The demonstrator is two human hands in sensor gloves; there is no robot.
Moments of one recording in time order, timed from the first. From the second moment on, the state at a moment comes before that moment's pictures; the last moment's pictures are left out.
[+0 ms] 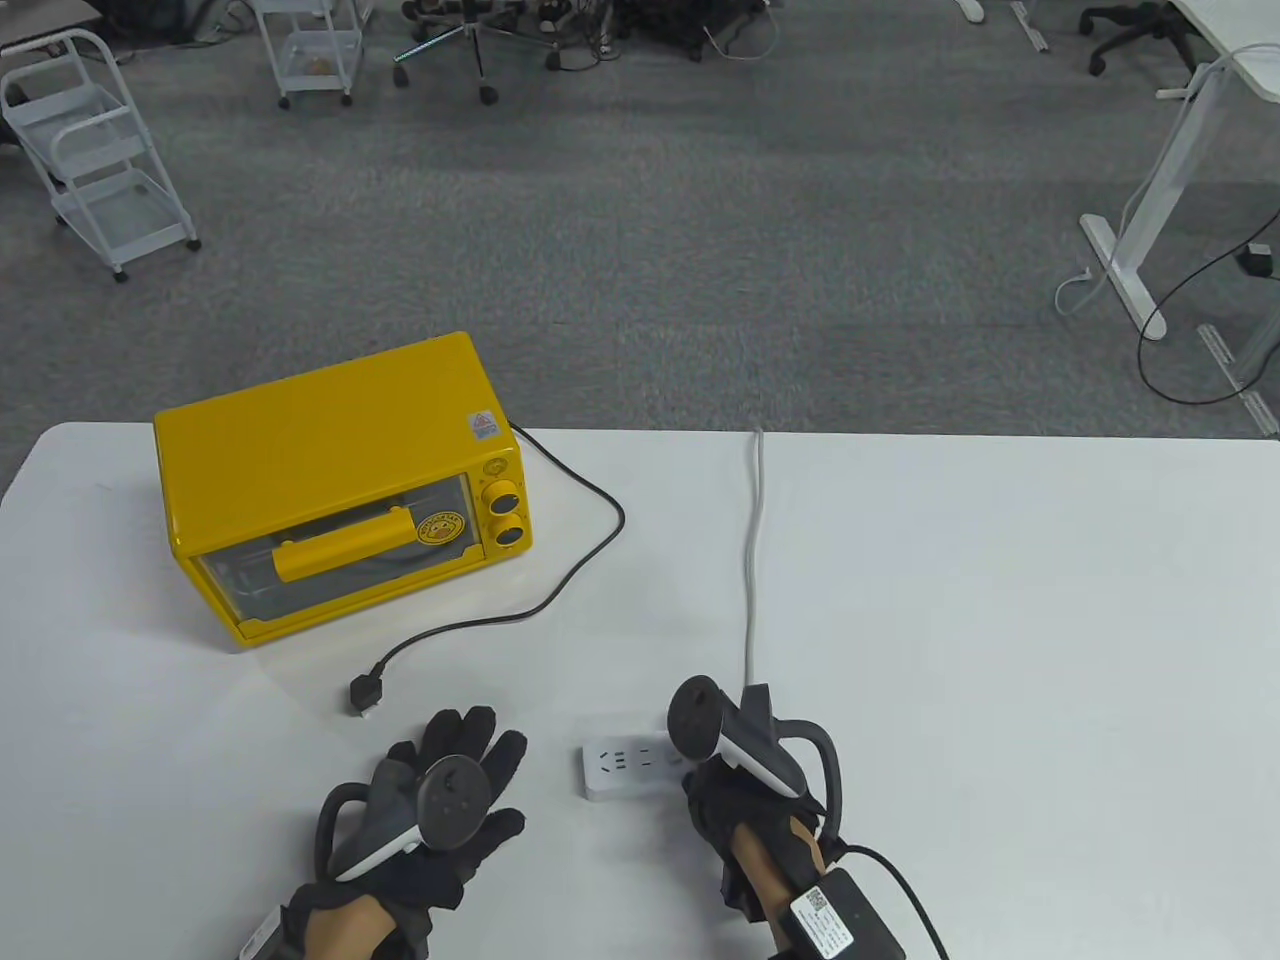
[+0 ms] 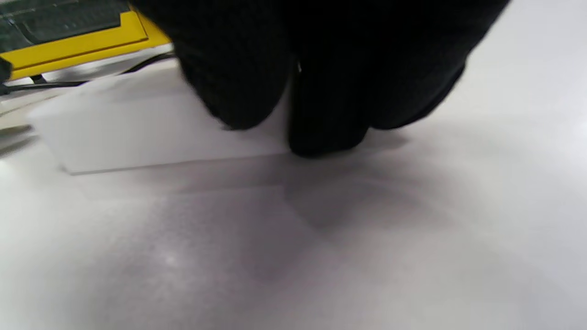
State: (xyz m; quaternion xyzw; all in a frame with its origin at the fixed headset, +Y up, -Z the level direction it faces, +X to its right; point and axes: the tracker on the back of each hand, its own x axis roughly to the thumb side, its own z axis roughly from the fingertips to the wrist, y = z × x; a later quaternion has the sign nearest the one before) left_hand -0.211 -0.762 -0.269 -0.13 -0.12 0.06 0.98; right_hand 0.062 -0.746 -0.312 0.04 0.14 0.99 0.07
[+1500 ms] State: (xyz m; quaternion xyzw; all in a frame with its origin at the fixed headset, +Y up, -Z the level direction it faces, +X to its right) left_hand -0.257 -0.739 -0.327 -0.05 -0.10 0.17 0.98; right_hand 0.039 -0.754 -0.294 0.07 0.10 0.99 0.05
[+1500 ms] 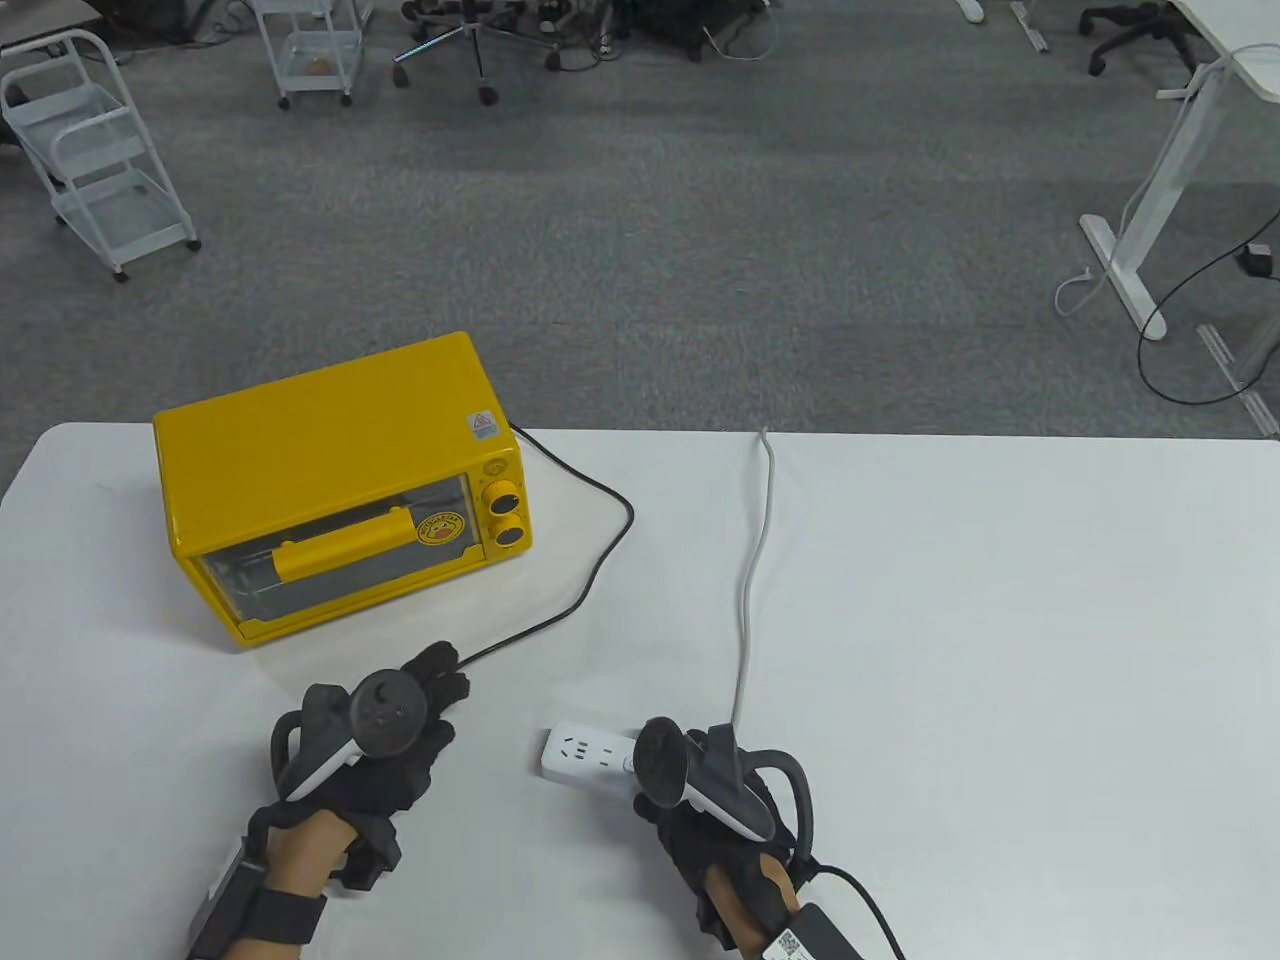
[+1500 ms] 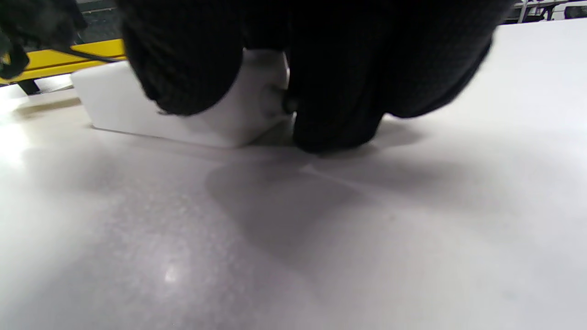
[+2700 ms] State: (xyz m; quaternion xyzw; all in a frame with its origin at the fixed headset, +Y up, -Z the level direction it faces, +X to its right) left_hand -0.166 -0.742 -0.317 -0.03 -0.14 0.13 0.98; right_hand 0.037 -0.753 -0.295 0.08 0.11 0.99 0.04
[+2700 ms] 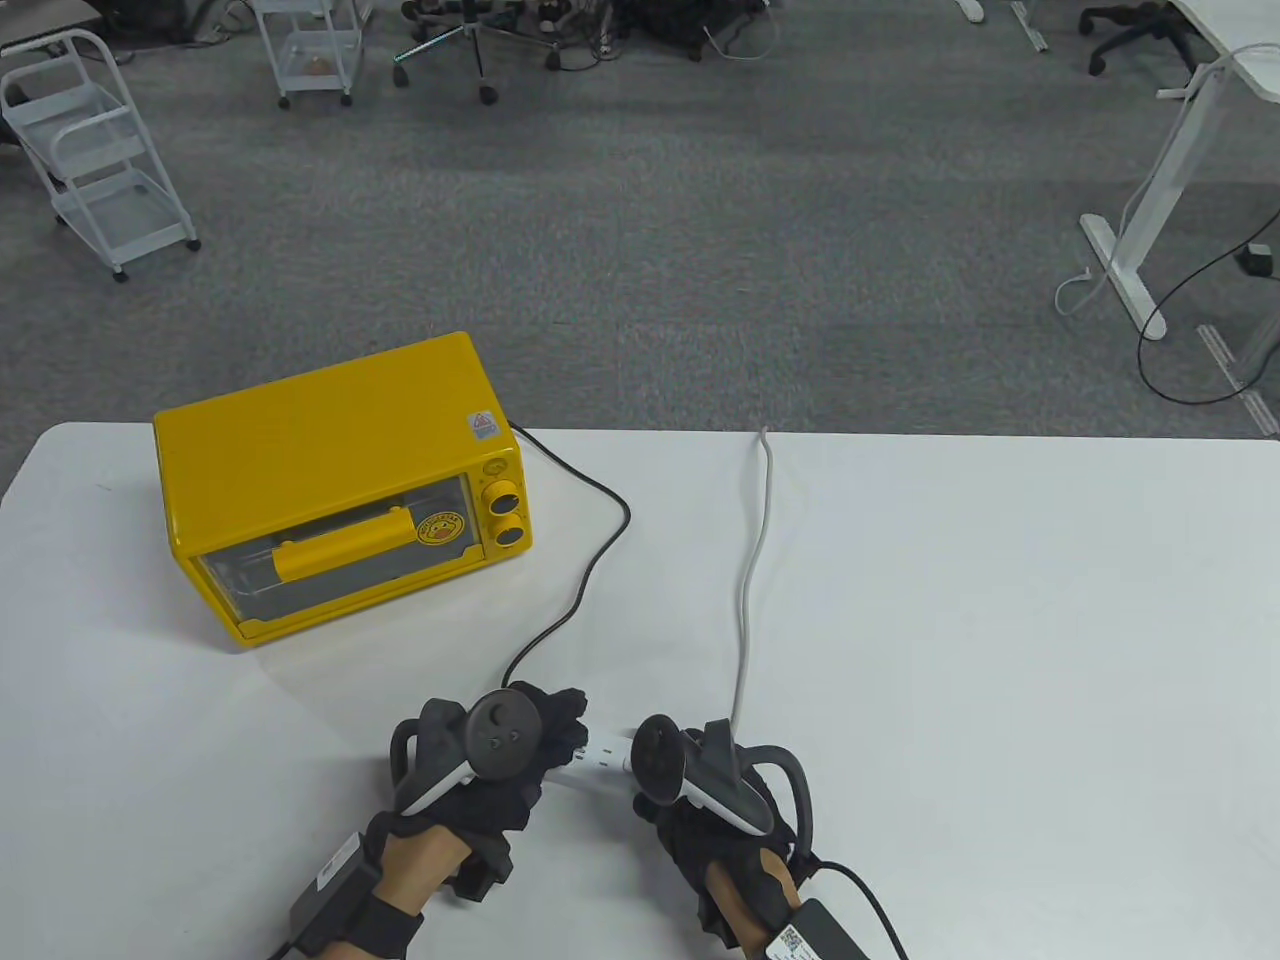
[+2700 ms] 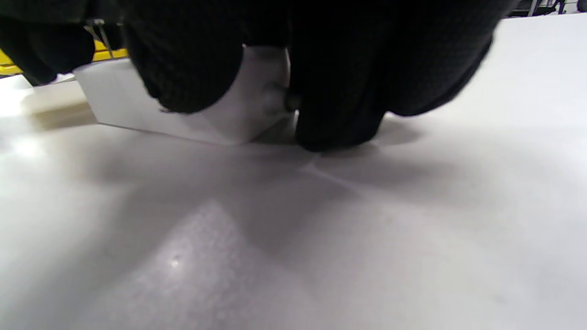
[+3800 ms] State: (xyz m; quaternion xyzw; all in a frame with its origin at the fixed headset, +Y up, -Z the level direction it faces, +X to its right) left_hand -0.162 -0.743 -0.326 -0.08 -0.15 0.11 0.98; right_hand 0.042 -0.754 -0.297 0.08 0.09 0.99 0.05
